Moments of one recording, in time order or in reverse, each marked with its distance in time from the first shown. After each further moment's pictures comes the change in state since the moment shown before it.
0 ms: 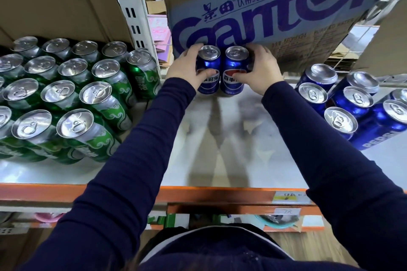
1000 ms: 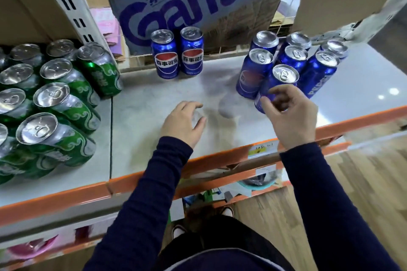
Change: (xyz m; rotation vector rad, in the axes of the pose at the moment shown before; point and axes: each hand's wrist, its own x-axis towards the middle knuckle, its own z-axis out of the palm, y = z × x) left_hand -0.148 0.024 0.051 -0.085 -0.133 0.188; right_hand -0.210 0.015 -0.050 0.119 0.525 0.317
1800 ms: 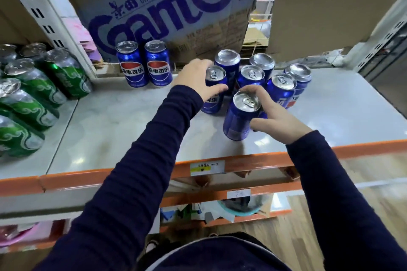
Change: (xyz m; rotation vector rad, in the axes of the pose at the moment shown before) left_hand 0.115 0.145 0.033 0.162 -0.012 -0.057; right_hand 0.096 0.067 -0.079 0.224 -0.920 -0.060
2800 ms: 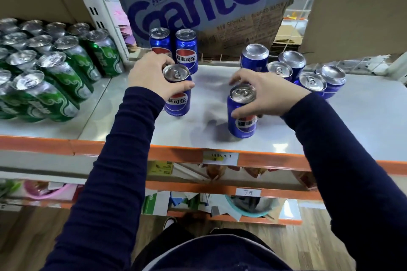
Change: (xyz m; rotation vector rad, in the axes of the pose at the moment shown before) left_hand -0.072 -0.069 -0.057 0.048 0.297 -0.241; right_hand 0.050 -0.054 0.007 -0.545 -0.234 -0.118
